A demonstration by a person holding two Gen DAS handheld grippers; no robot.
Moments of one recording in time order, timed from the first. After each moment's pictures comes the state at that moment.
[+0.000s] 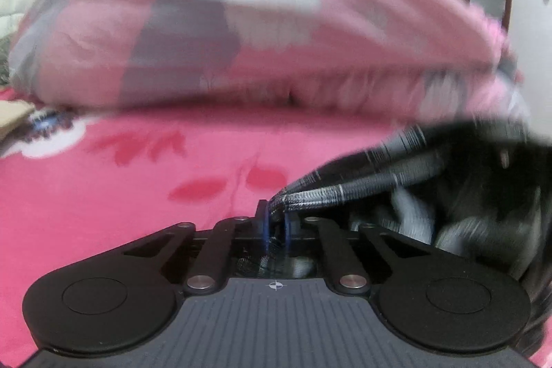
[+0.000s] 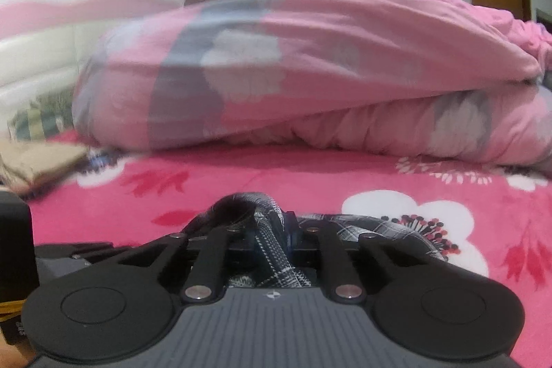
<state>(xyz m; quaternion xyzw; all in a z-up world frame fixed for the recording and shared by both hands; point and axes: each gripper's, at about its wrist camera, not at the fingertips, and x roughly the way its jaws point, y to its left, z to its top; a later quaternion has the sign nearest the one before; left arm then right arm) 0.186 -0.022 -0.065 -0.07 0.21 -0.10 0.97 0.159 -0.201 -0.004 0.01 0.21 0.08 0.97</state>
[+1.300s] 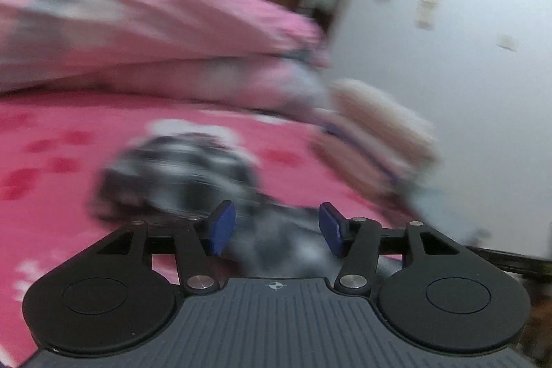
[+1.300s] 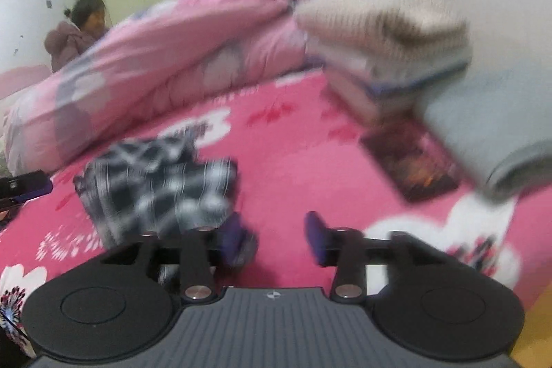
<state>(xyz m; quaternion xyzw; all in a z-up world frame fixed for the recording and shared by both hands) 0.040 -0.037 -0.022 -0.11 0.26 -0.36 0.89 -0.182 -0.384 0.004 0.15 0.22 -0.14 0.95</state>
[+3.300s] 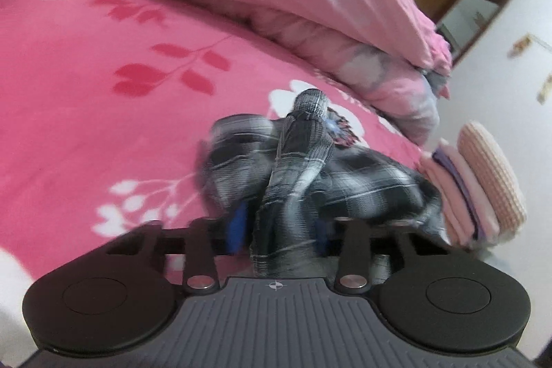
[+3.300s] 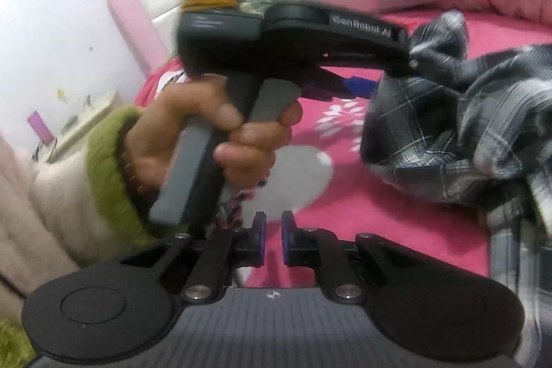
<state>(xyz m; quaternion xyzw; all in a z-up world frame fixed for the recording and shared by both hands) 0.084 0.024 -0.076 -0.24 0.36 -0.20 0.88 -0.048 -0.166 -0.028 0.02 0.38 0.41 0.83</state>
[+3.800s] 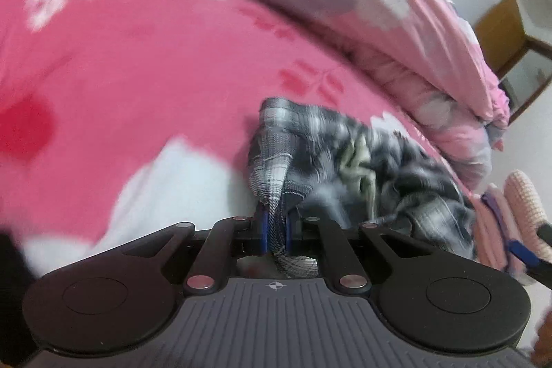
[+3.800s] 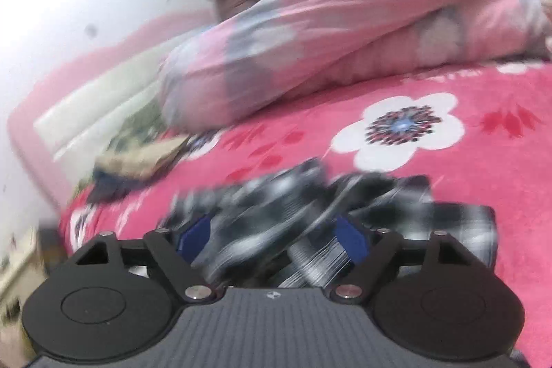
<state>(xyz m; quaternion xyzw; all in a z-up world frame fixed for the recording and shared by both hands) -0.002 0.124 -0.094 -0.31 0.36 -0.09 0.88 -0.005 -0.307 0.031 0.19 0.30 0.19 0.92</state>
